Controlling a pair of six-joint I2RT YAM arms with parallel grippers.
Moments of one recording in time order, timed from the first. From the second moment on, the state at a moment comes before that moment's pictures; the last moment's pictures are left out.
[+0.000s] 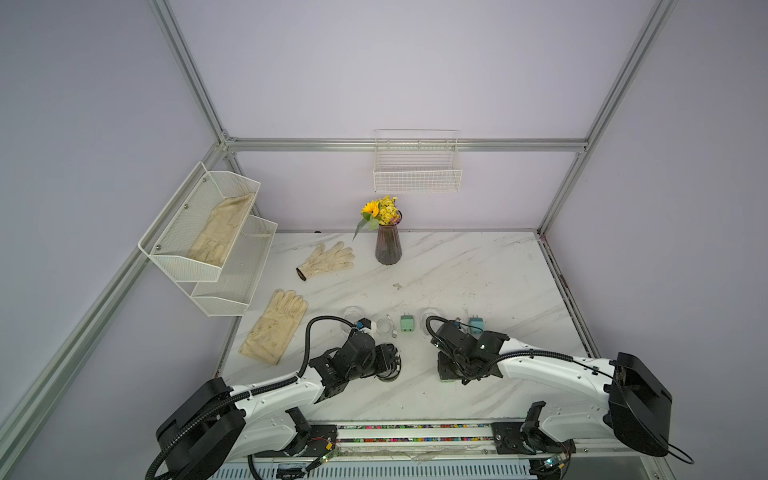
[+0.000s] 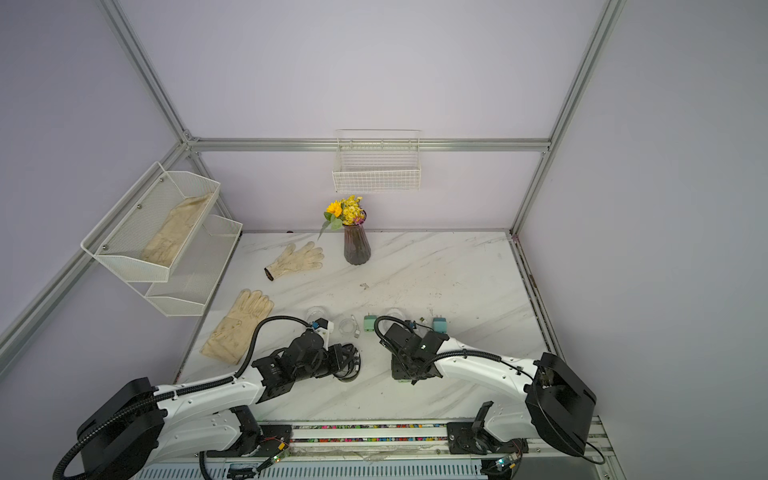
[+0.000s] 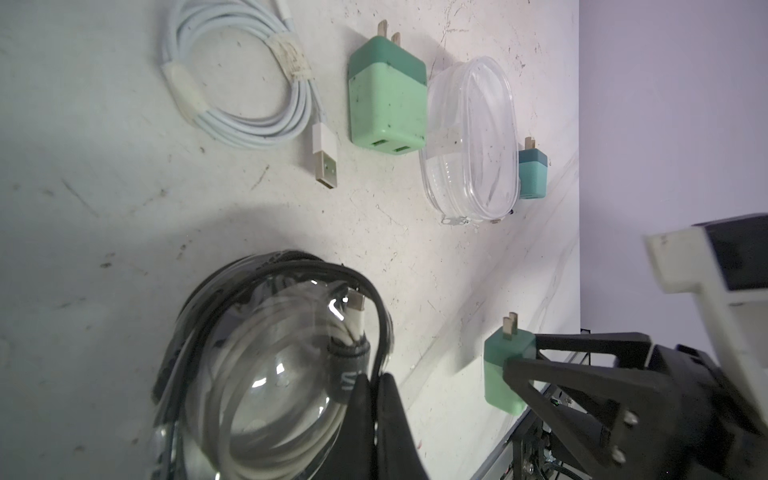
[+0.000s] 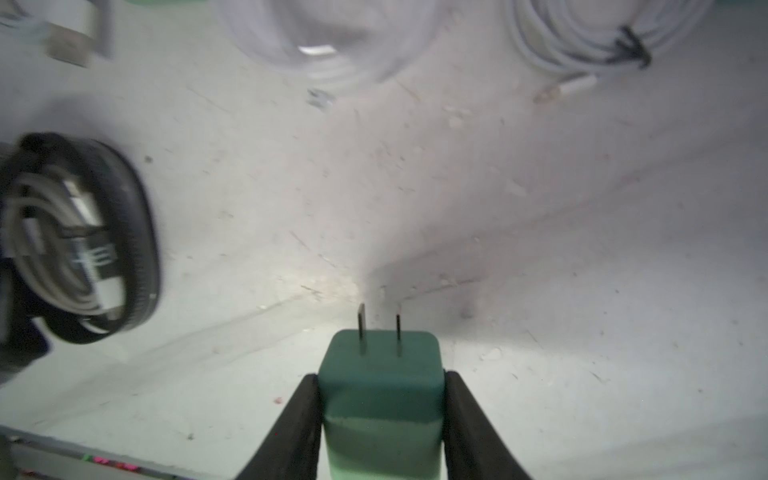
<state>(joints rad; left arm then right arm) -0.82 1.15 0.39 0.08 0.08 -1.05 0.94 1.35 0.85 -0.70 0.09 0.91</state>
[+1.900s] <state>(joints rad) -0.74 1.17 0.34 0.19 0.18 -1.09 0.90 1.57 1.00 -0.31 -0.11 0.79</state>
